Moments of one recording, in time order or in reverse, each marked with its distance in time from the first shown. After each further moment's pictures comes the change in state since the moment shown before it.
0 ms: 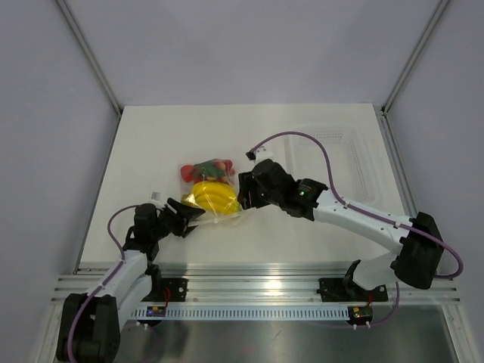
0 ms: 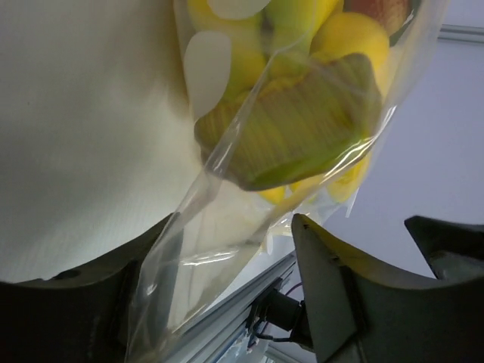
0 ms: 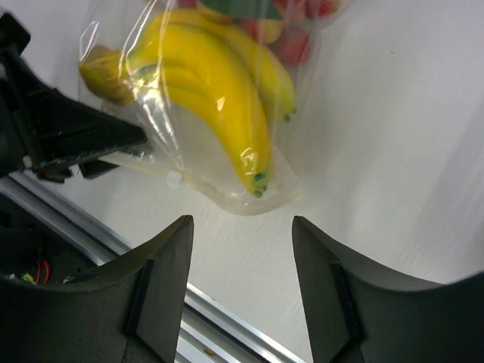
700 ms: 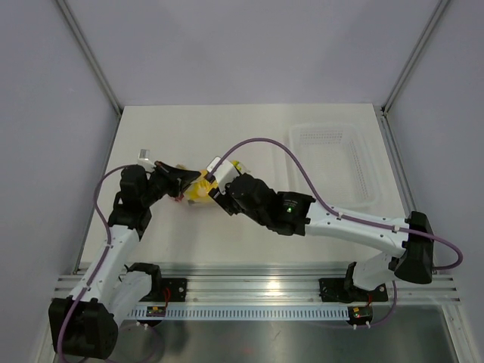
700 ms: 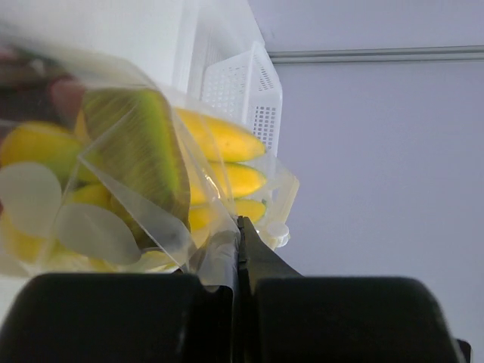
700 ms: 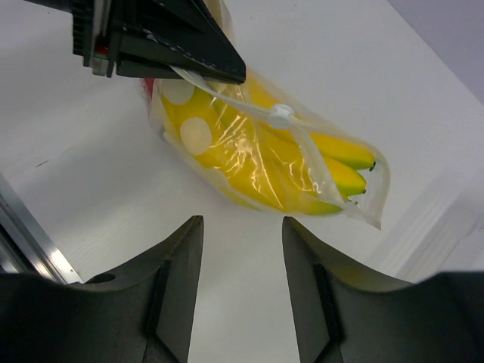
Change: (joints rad) left arm -0.029 0.067 0.492 -0.193 -0.035 -0.060; right arm 0.277 0.040 0.143 0.118 0.266 -0.588
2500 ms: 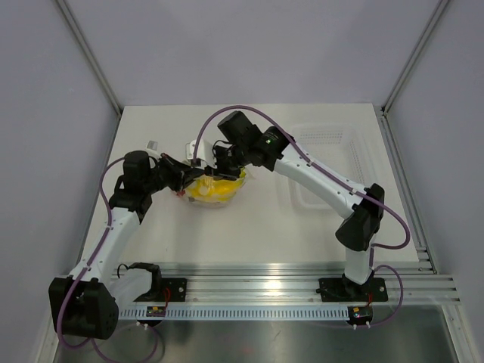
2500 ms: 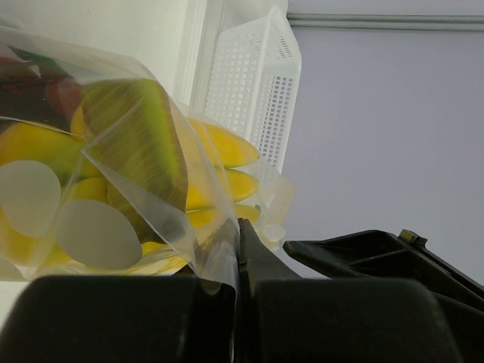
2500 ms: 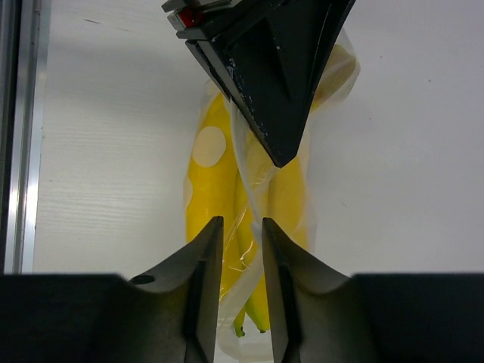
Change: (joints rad) left arm -0.002 0.150 0.171 -0.161 0.095 0.064; right arm -0.301 0.440 0.715 -0.609 -0.792 -0.715
